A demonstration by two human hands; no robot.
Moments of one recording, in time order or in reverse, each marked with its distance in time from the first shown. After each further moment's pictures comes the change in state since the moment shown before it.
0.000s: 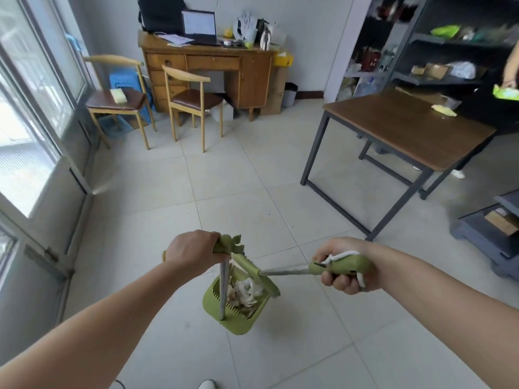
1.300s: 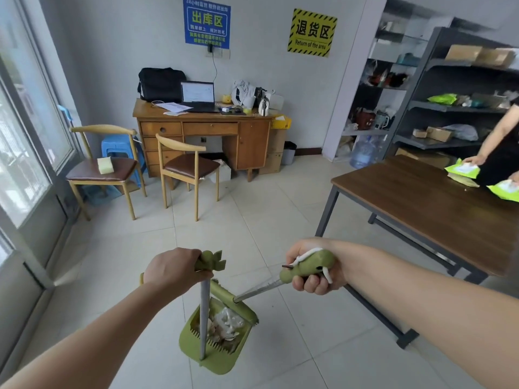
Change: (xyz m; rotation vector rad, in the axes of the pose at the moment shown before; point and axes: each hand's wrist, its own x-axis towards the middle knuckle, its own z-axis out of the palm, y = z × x) left_hand 0.362 -0.066 -0.124 0.045 0.139 -0.072; right_hand 0.102 -0.376 -0.150 -0.128 -0.059 -0.087
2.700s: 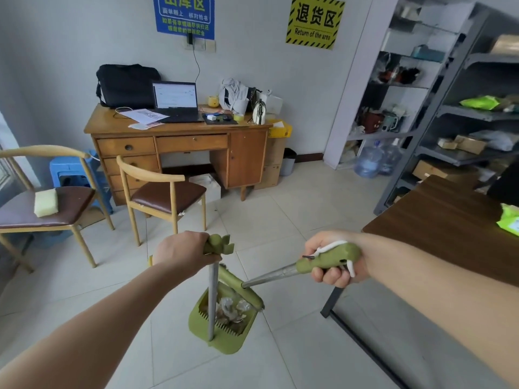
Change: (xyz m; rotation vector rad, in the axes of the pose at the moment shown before) left_hand 0.500 -0.004 -0.030 -0.011 0.036 0.061; right_hand 0.176 -0.324 -0.290 0.087 0.077 -0.034
